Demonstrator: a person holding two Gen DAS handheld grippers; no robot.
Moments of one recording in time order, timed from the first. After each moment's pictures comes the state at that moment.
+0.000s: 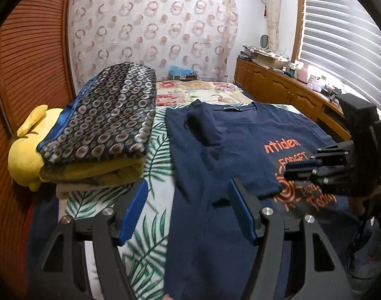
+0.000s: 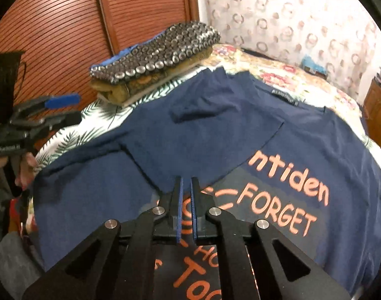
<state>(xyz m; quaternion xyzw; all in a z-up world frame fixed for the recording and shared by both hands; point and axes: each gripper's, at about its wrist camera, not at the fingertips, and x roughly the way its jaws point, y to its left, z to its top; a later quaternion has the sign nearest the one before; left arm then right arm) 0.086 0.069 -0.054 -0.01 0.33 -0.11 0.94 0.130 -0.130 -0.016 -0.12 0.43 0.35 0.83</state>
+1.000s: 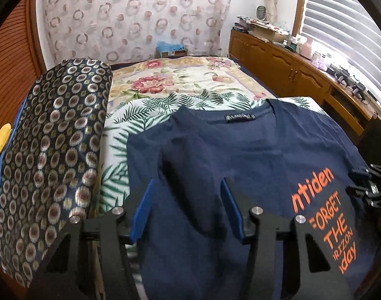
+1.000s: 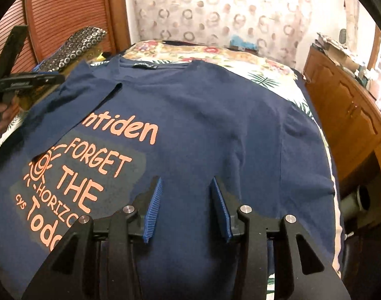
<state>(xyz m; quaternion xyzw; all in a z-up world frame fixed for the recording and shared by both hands) 0.258 0.004 -0.066 0.02 0.41 -0.13 0.90 0.161 -0.299 -0.035 -0.09 0.44 0.17 0.88</state>
